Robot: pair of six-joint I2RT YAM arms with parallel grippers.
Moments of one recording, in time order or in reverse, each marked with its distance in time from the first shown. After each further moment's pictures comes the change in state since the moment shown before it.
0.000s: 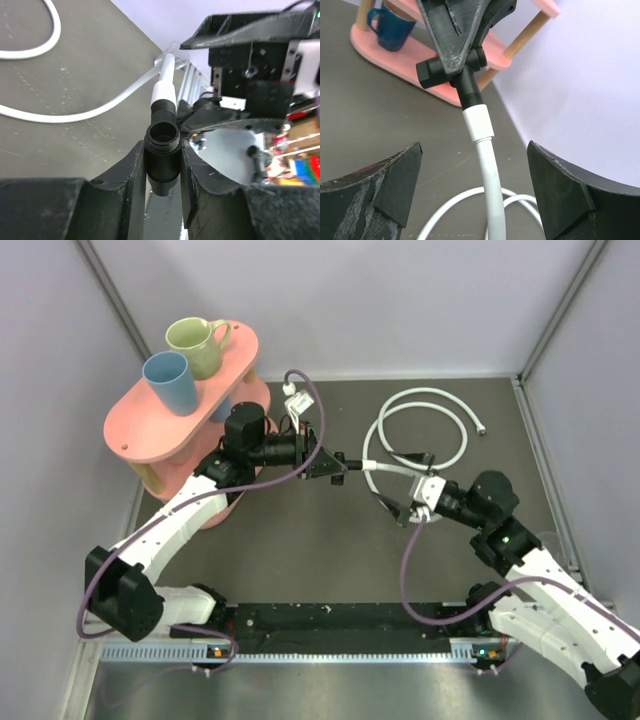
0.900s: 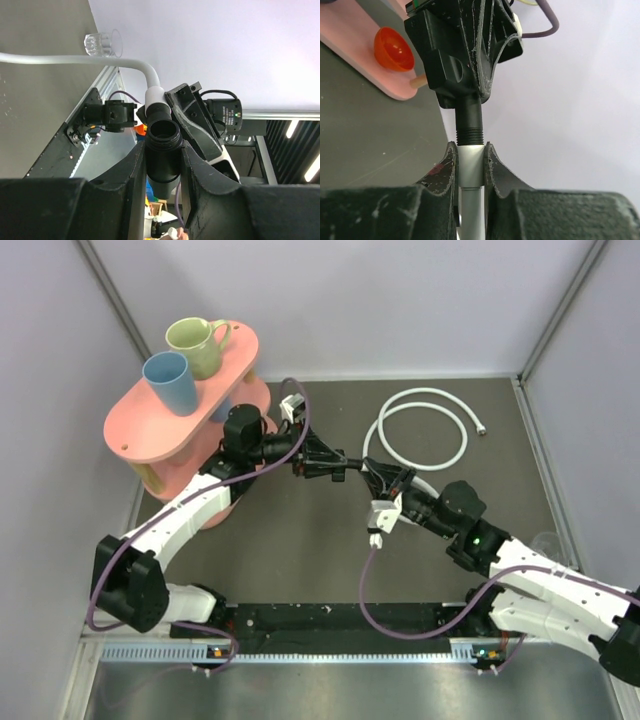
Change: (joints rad) left arm 0.044 0.050 -0.057 0.195 0.095 -0.850; right arm 0.288 0.110 -0.090 0.302 0.396 -0.502
